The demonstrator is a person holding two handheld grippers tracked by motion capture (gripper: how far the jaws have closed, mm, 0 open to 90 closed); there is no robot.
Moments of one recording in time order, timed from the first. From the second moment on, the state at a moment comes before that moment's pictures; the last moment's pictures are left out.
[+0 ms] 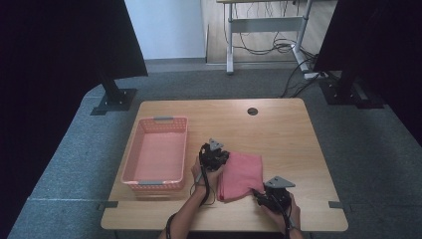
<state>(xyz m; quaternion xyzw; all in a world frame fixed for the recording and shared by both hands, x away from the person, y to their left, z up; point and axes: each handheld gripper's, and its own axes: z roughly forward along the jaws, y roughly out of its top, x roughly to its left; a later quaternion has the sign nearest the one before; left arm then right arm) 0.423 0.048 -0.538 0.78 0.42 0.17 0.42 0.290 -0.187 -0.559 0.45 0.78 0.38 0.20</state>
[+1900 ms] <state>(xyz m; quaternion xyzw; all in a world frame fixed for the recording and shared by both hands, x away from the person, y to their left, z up) 0.418 0.047 -0.526 0.77 0.42 0.17 0.44 0.273 -0.175 -0.547 0.40 0.78 0.40 0.27</state>
